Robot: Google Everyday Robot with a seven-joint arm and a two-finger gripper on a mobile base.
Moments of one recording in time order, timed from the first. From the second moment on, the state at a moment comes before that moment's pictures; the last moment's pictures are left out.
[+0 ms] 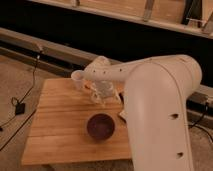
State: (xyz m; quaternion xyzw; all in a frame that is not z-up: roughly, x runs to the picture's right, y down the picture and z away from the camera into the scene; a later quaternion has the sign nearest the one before) arm 0.031 0.095 0.829 -0.19 0.34 0.57 0.72
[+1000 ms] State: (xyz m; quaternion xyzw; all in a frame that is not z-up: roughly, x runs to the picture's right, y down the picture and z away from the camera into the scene) arm 0.022 0.136 0.839 -0.23 0.36 0.55 0.72
